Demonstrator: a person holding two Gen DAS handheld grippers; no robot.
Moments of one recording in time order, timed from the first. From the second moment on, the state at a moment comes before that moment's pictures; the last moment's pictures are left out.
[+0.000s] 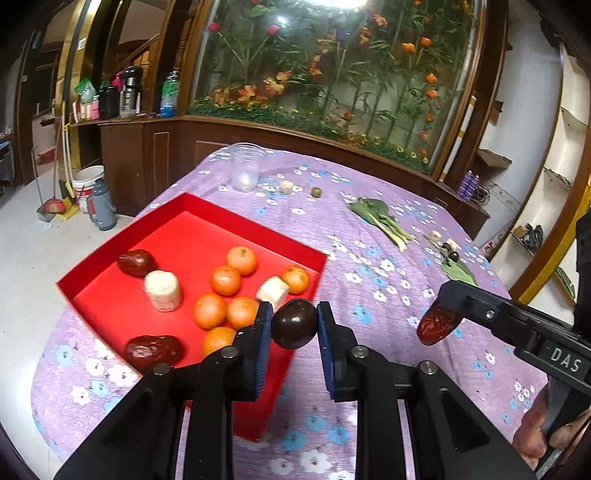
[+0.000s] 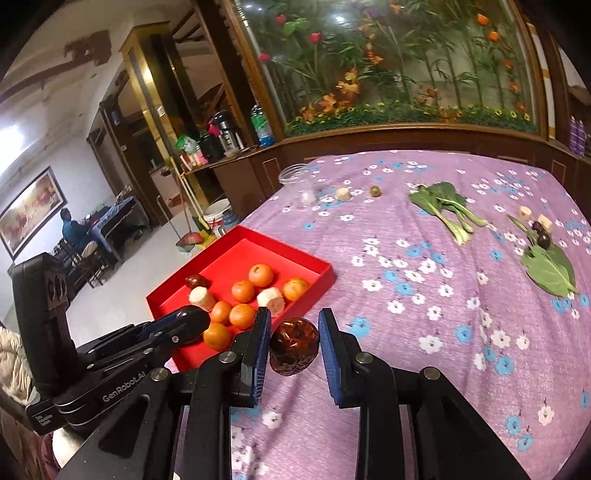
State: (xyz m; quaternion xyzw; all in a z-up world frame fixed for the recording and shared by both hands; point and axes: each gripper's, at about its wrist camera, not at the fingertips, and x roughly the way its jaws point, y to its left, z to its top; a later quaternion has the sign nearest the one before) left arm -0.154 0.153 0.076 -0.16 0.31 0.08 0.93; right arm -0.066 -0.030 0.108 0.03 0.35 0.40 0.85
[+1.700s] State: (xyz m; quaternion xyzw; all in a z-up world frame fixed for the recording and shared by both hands) left arm -0.113 0.282 0.094 -0.10 0.31 0.19 0.93; right arm -0.005 0.160 0.166 -0.05 0.35 0.47 0.81
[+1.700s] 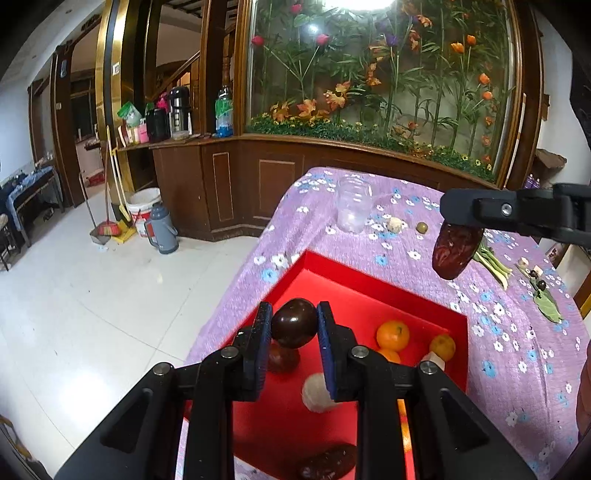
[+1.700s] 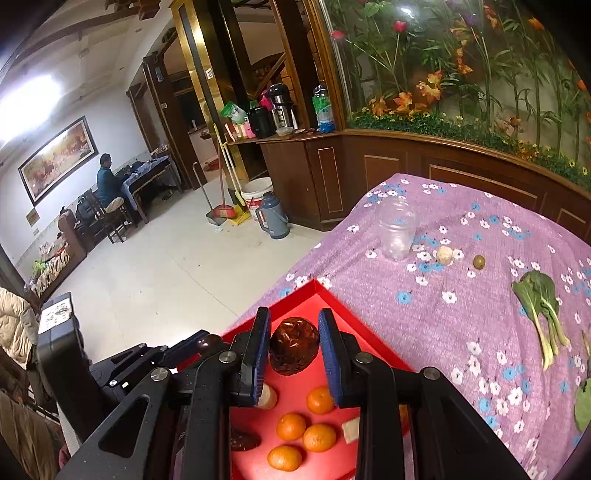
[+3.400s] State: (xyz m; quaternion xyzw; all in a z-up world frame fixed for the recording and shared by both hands) left arm -0.052 0.319 0.023 -0.17 0.38 0.20 0.89; right arm 0.064 0.218 0.031 0.00 0.50 0.46 0.73
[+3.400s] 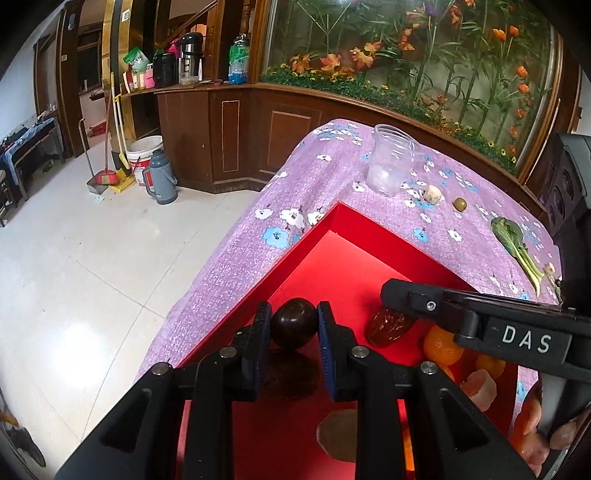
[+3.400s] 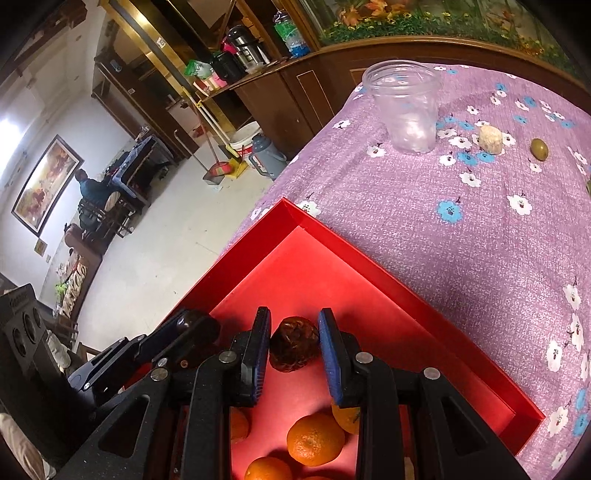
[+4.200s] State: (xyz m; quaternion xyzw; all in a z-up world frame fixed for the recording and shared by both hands) left arm -0.085 0.305 0.034 -0.17 0.38 0.21 0.89; right arm 0.044 0.184 0.057 0.02 0.47 0.45 0.75
